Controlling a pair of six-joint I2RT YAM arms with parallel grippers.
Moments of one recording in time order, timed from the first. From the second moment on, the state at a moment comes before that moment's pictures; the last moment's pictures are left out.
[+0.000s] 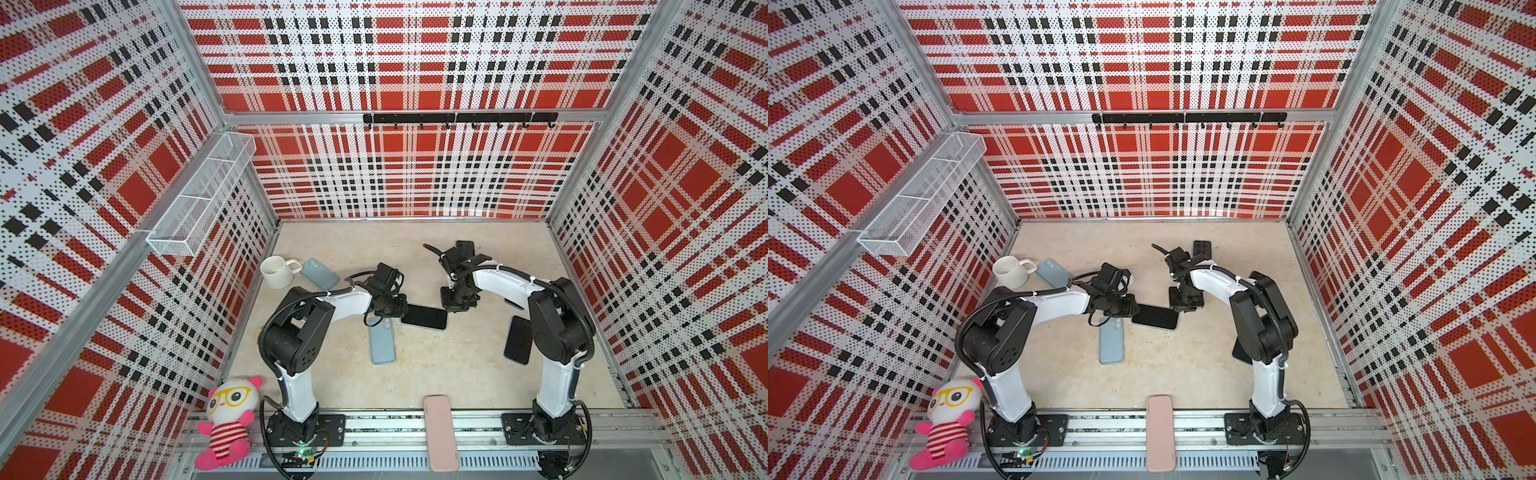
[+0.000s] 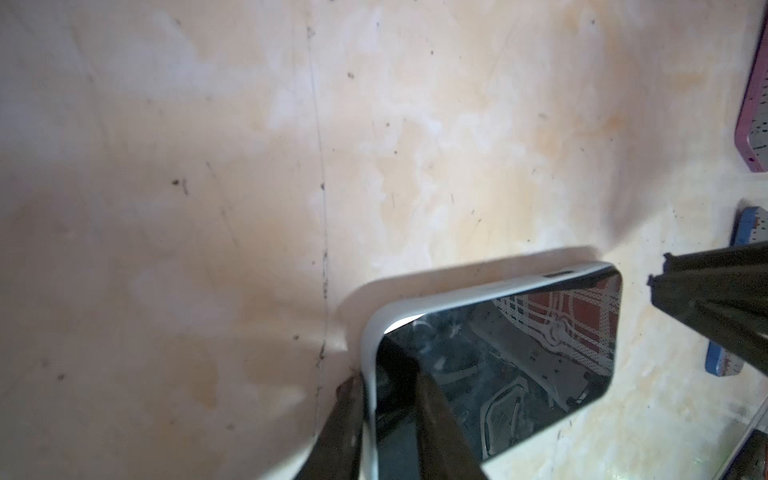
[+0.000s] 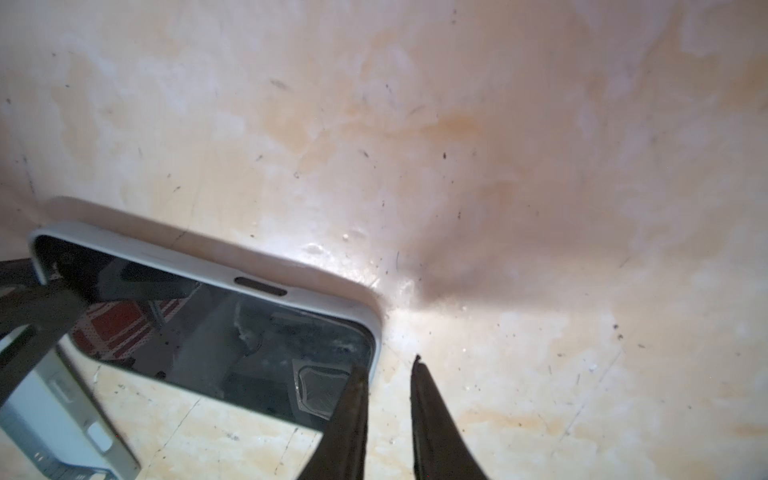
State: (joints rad) left arm -0.54 1.85 1.04 -0.24 0.29 -0.45; right arm 0.53 1.94 1.39 -0.87 -0.08 0.46
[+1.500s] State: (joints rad) left arm -0.55 1.88 1.07 -0.21 0.28 -0.46; right arm 0.50 1.97 1.36 -0.82 -0.19 0.40
